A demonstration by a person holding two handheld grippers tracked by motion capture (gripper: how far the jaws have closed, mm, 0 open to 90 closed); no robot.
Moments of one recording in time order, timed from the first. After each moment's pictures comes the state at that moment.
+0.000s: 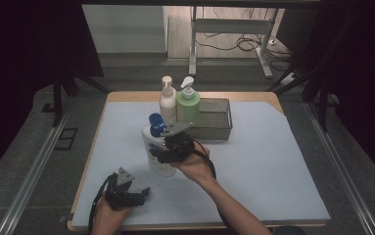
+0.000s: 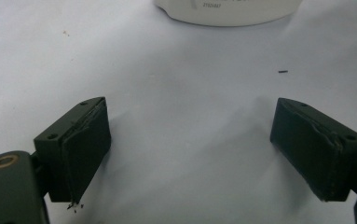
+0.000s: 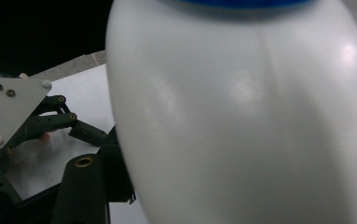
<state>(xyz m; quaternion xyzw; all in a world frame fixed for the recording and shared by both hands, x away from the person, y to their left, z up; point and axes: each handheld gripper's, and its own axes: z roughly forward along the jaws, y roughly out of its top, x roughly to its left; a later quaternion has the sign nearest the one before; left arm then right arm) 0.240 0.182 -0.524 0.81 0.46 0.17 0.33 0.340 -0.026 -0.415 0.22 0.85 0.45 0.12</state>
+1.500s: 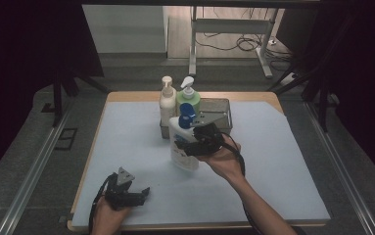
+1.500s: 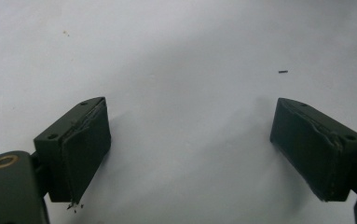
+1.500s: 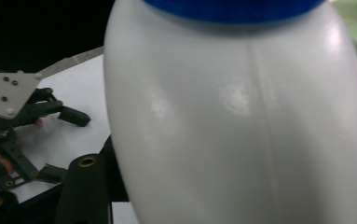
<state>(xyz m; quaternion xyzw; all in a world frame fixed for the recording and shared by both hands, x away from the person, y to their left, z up) 0.240 0.182 -0.524 0.81 0.46 0.17 0.33 0.337 -0.097 -0.373 0.27 0.85 0.44 0.13</state>
